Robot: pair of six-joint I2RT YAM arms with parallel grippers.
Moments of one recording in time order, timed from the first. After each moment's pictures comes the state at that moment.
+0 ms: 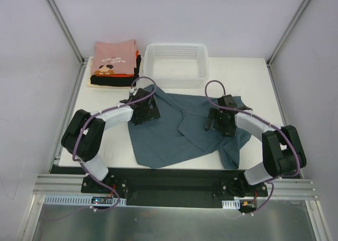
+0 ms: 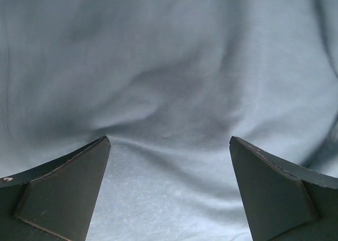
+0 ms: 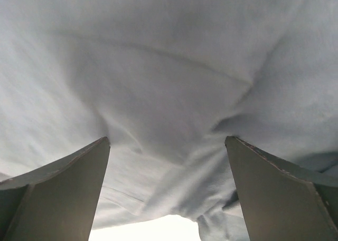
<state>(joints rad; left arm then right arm) -0.51 1.66 0.94 -0.33 -0.11 -0.75 0.33 1.51 0.82 -0.54 0.02 0.57</state>
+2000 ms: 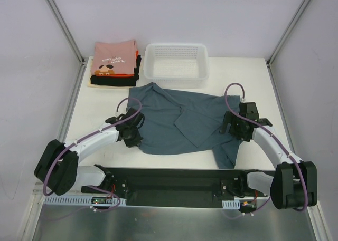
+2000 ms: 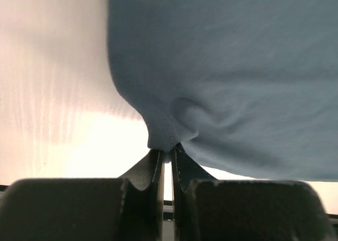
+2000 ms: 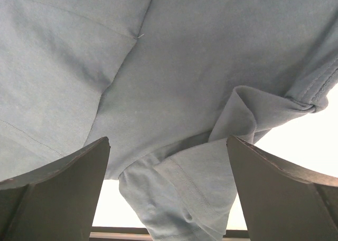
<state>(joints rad) -0.58 1.26 0.66 -0.68 -0.09 -0.99 0.13 1.16 0.67 -0.59 -0.04 0.39</state>
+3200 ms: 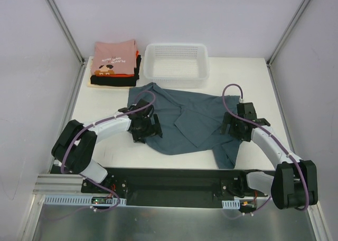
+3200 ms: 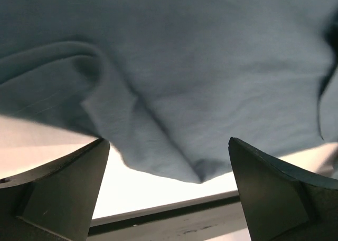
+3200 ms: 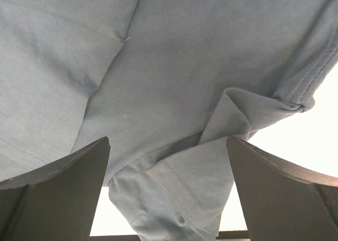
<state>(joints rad) -0.58 1.52 0.84 -0.54 0.13 -0.86 0.16 1.17 0.66 -0.59 0.04 0.40</state>
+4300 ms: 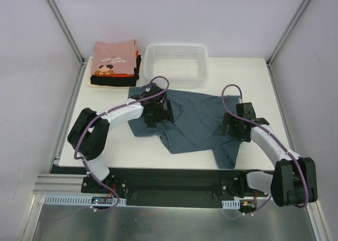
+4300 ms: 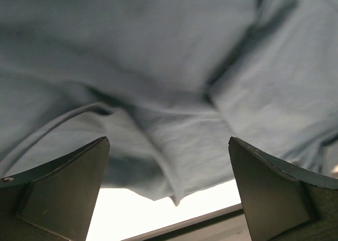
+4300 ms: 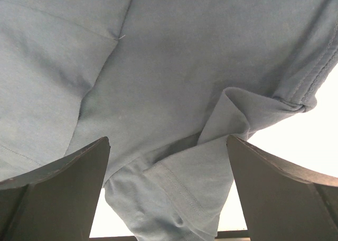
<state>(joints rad) -0.63 1.73 1.17 -0.52 0.12 -0.79 0.16 1.19 0.66 -0.59 0.06 0.39</state>
